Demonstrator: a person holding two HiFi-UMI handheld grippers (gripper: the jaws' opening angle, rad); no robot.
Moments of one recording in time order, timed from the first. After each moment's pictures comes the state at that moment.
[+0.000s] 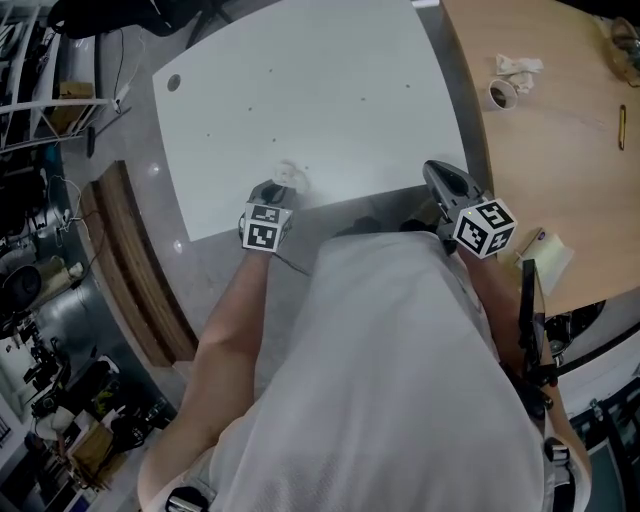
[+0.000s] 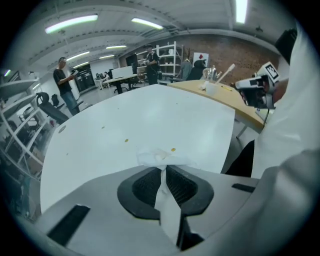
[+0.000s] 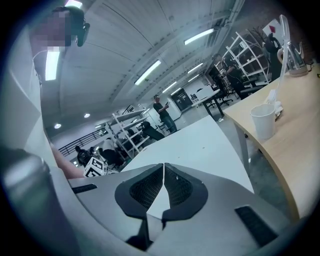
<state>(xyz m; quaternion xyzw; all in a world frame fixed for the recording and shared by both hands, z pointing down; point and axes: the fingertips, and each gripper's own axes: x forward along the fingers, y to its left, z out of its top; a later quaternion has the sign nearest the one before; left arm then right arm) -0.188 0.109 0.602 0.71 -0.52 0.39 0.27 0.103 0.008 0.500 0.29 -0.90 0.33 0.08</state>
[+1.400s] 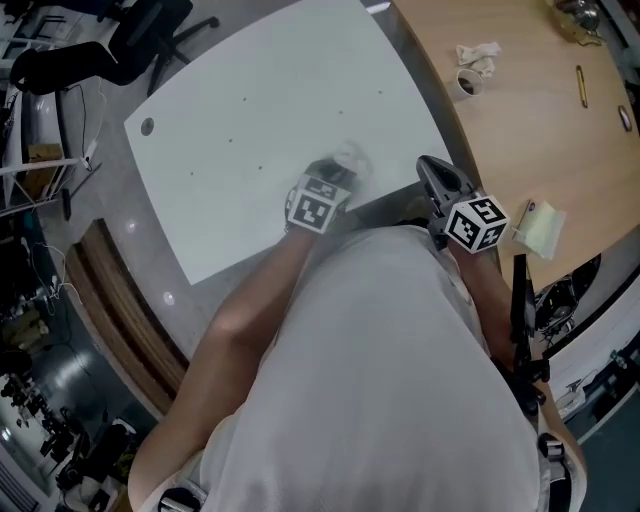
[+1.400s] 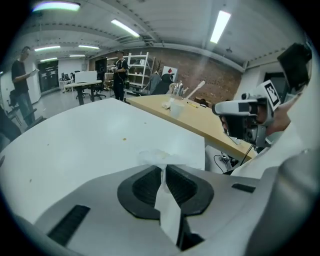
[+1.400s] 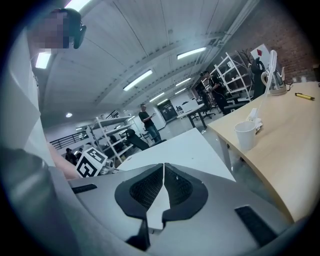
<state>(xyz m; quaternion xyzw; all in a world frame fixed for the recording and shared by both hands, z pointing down) -0.024 0.019 0.569 0.84 -0.35 0.31 0.27 0.110 0.005 0.479 0.40 -0.86 0.30 0.06</state>
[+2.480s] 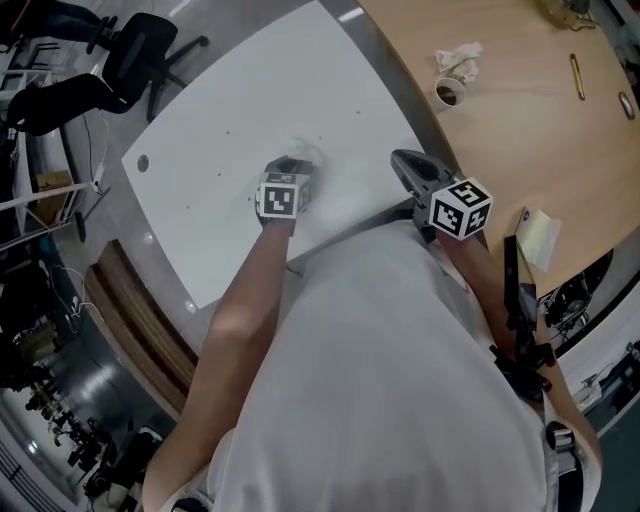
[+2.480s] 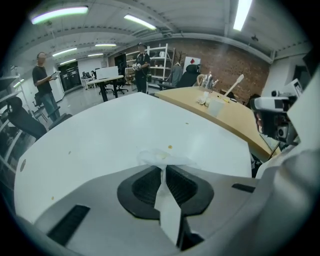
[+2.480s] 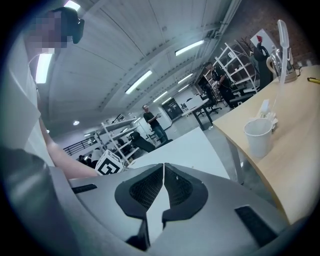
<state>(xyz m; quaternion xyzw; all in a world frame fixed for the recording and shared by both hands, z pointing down) -0.090 -0.069 0.596 0.75 -0.46 0.37 0.29 0.107 -0.055 0.485 0.35 -0.87 0.33 0.04</state>
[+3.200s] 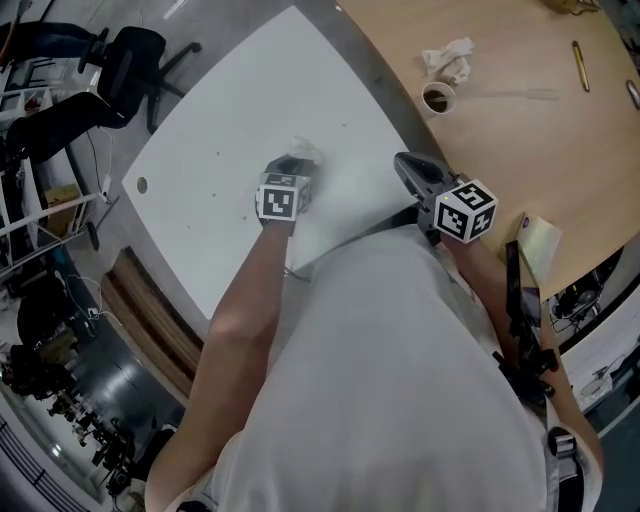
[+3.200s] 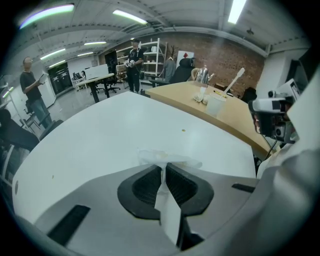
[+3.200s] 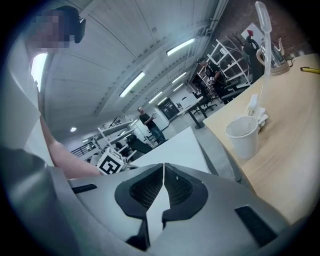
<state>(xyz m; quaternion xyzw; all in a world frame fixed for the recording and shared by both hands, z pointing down) -0.054 -0.104 0.606 0.76 -0.42 0.40 0.28 0.145 -0.078 0.505 0.36 -0.86 0.36 0.03</state>
